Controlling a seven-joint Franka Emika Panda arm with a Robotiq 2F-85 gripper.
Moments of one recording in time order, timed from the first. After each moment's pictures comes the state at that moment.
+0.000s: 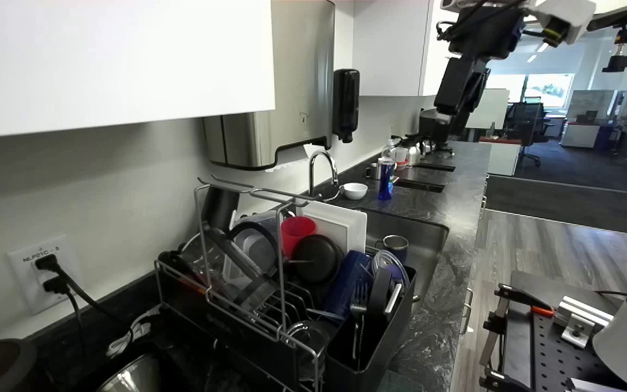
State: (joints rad) arm 0.09 -0.85 0.17 -2.66 0.10 2.01 0.21
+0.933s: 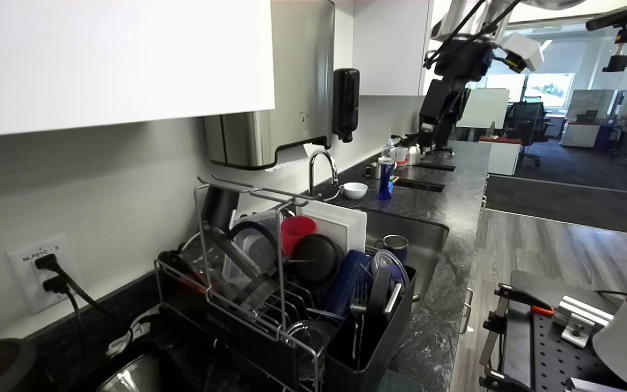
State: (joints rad) arm 0.02 -0.75 0.00 -2.68 0.05 2.13 0.07
